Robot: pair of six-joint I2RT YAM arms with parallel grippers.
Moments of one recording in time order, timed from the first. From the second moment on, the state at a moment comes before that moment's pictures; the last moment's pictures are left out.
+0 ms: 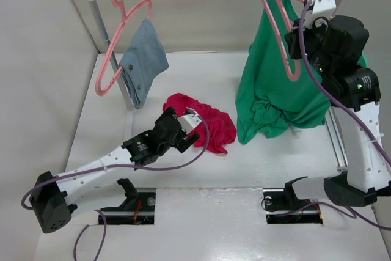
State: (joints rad) left arm -0.91 0.98 0.67 -0.28 -0.35 0.22; right arm 0.31 1.34 2.00 -0.80 0.12 -0.10
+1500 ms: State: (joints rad) left arm -0.59 1.84 1.30 -0.34 -0.46 -0.11; right arm 0.42 0.99 1.21 -0.66 -0.25 -0.22
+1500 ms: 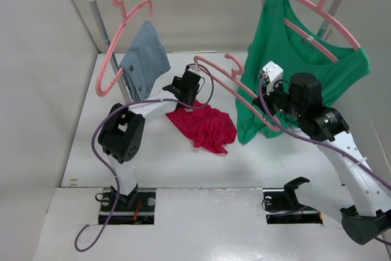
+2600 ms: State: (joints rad) left arm -0.52 1.78 1.39 -0.44 -0.36 -0.05; right arm 0.43 0.86 1.03 -0.80 -0.39 -0.19
